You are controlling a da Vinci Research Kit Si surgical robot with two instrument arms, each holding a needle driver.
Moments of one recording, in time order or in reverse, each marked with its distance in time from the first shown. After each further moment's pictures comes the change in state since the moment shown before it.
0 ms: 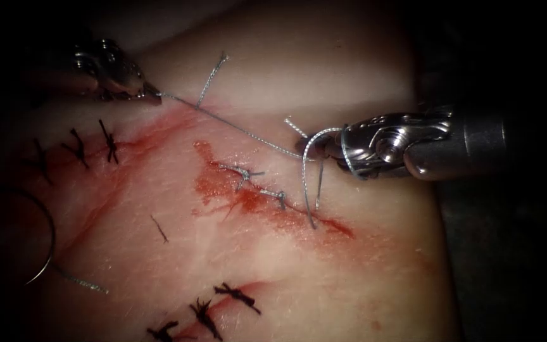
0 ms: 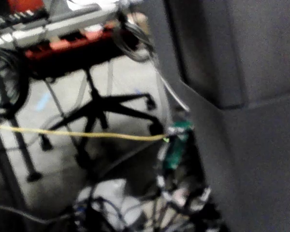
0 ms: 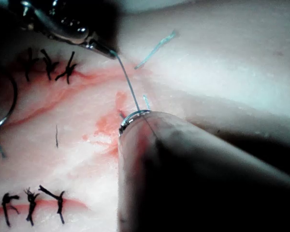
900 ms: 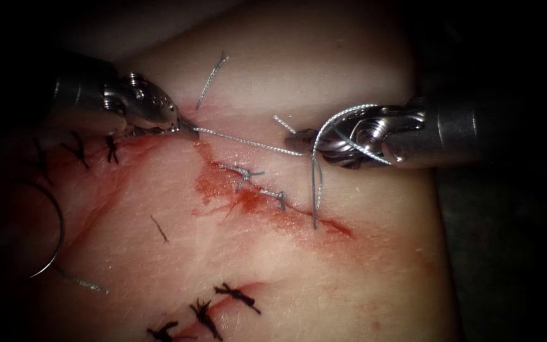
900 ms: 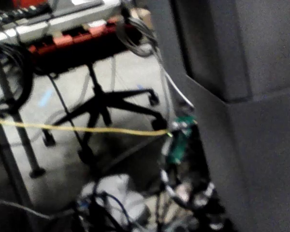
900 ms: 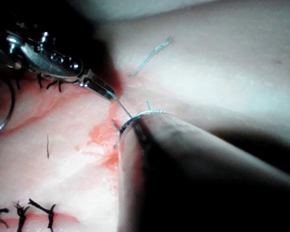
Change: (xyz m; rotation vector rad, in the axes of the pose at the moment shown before) right arm 0.000 0.001 0.003 -0.002 -0.041 -0.006; left arm 0.002 0.005 0.001 -0.180 0.100 0.032
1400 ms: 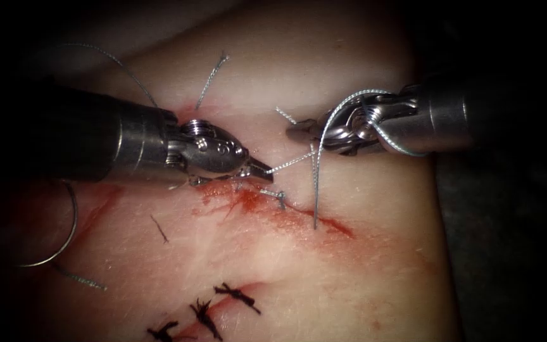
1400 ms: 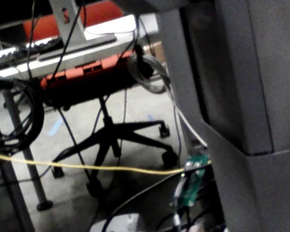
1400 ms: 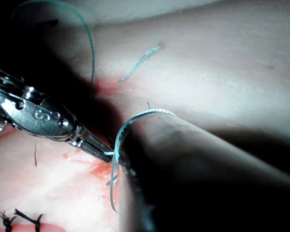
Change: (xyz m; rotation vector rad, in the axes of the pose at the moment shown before) right arm 0.001 0.002 0.002 -0.045 -0.041 0.006; left arm 0.007 0.008 0.001 -0.080 0.193 0.029
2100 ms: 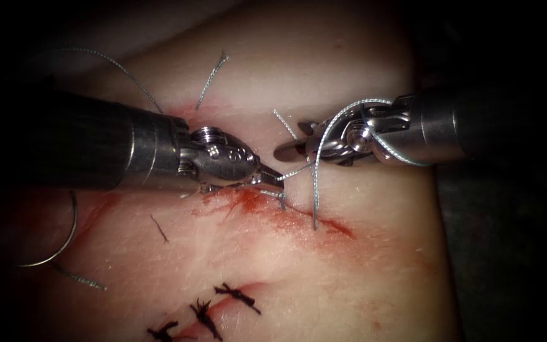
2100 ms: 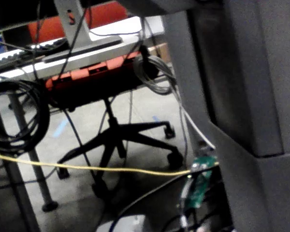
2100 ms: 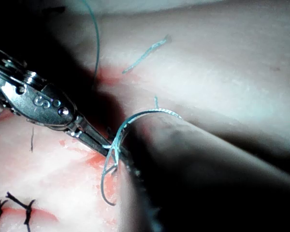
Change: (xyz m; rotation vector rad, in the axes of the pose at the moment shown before) right arm -0.001 0.000 0.002 0.007 0.005 -0.064; left arm 0.002 0.003 0.001 -0.029 0.017 -0.012
